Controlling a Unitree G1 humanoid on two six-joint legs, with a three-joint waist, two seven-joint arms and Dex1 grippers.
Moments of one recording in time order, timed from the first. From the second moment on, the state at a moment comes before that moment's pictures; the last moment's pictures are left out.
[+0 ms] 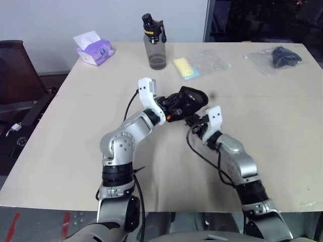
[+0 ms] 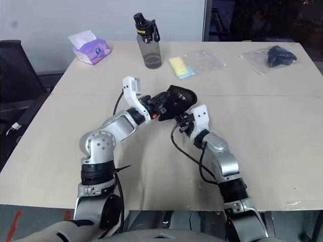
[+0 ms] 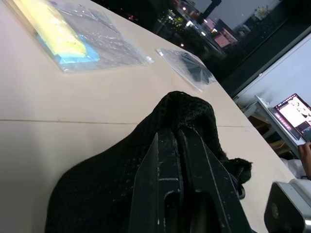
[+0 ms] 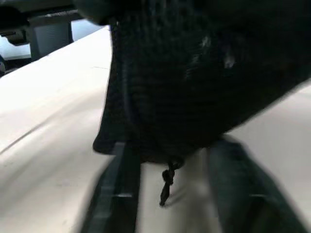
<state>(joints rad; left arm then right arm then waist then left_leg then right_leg) -0.55 0.10 0.17 -0.16 -0.75 0.90 -0.18 -0.32 -0.05 0.14 0.04 0.23 0.30 0.42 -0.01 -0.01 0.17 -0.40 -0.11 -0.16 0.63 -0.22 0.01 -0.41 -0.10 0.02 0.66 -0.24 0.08</state>
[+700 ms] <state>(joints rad) -0.59 0.23 0.15 -0.10 -0.70 0.81 -0.34 -0.66 -0.53 -0.01 -0.28 0.03 0.28 0.41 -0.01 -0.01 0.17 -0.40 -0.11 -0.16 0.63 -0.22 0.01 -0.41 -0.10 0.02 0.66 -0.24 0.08</state>
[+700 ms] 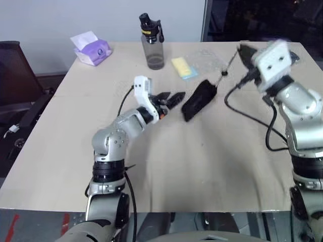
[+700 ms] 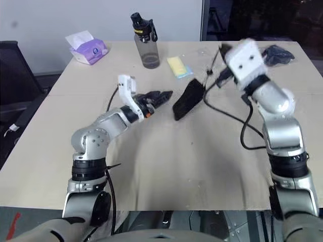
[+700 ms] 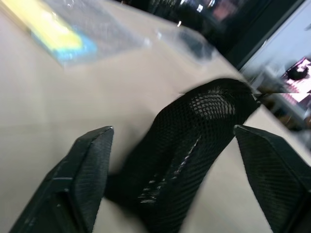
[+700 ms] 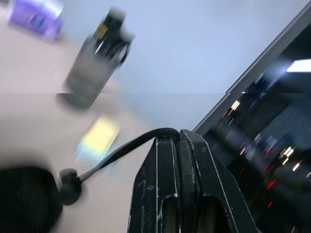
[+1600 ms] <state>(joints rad) -0.85 0.13 0.02 0.12 -0.51 0.33 -0.68 -0.78 -0.38 0.07 -0.31 0.08 0.36 0.43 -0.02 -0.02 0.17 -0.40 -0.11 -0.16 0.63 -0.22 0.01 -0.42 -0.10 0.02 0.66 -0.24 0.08</state>
